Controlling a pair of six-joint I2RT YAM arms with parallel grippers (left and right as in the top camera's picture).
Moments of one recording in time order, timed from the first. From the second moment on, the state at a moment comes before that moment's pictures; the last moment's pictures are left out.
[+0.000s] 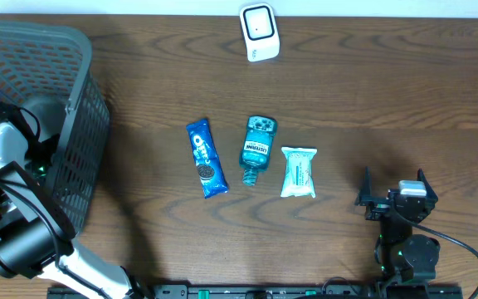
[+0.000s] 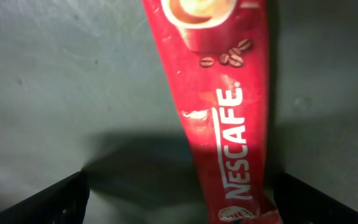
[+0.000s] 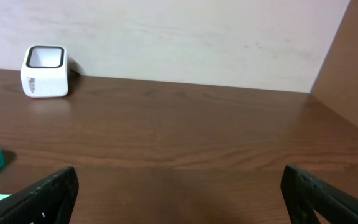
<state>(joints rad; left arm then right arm) 0.60 1.93 1.28 -0.97 0.12 -1.42 0.02 0.02 0.01 -0.06 0.12 -0.08</state>
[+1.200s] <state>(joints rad) 0.66 1.97 1.31 -0.97 -0.17 -1.34 0.02 0.02 0.01 -0.06 0.12 -0.08</state>
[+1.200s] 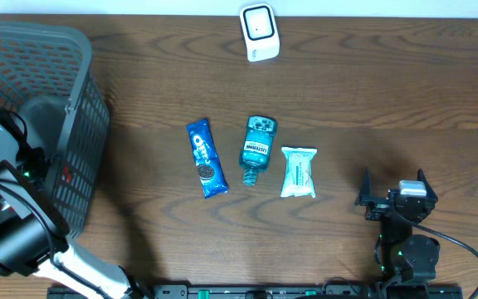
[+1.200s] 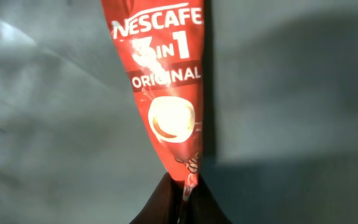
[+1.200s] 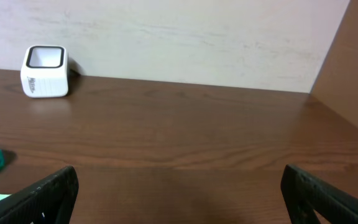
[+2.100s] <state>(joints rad) 0.63 1.57 1.87 -1.30 0.31 -0.98 0.02 0.02 0.01 -0.06 0.12 -0.08</state>
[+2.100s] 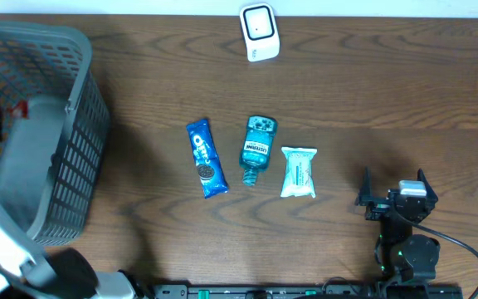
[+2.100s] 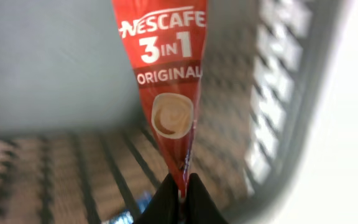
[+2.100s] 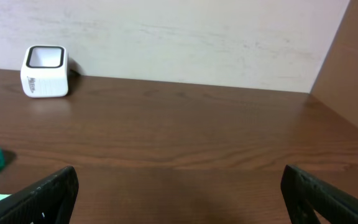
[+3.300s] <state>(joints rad) -0.32 1.83 1.84 -1.29 1.08 -0.52 0.02 0.02 0.01 -0.06 0.12 -0.08</state>
